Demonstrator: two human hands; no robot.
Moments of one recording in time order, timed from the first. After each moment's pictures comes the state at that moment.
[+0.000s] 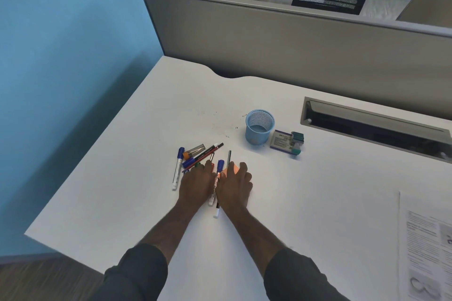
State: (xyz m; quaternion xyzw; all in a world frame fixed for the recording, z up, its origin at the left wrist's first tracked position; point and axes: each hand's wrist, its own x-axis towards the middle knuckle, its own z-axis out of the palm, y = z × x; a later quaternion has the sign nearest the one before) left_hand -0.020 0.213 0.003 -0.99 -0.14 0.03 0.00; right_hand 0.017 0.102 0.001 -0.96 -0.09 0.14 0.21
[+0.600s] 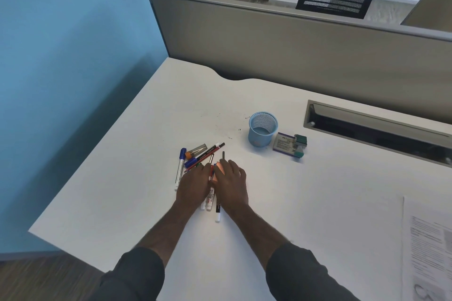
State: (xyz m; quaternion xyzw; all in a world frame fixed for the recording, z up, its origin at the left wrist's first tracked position) left_hand -0.027 0.229 -0.002 -0.99 -0.13 0.01 -0.10; right_hand 0.025 0.104 -0.014 -0.93 -0.33 0.05 0.15
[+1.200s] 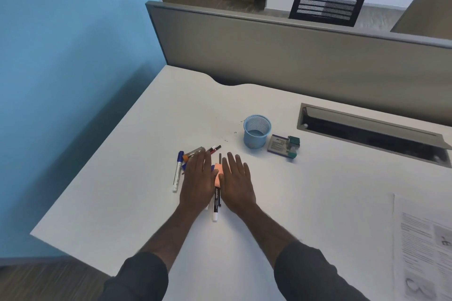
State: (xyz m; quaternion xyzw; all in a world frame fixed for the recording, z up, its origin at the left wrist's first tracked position) left_hand -0.025 0.200 0.013 -0.98 -0.14 -0.14 -0.07; right_hand 0.032 0.074 0.000 -0.93 -0.33 0.04 0.17
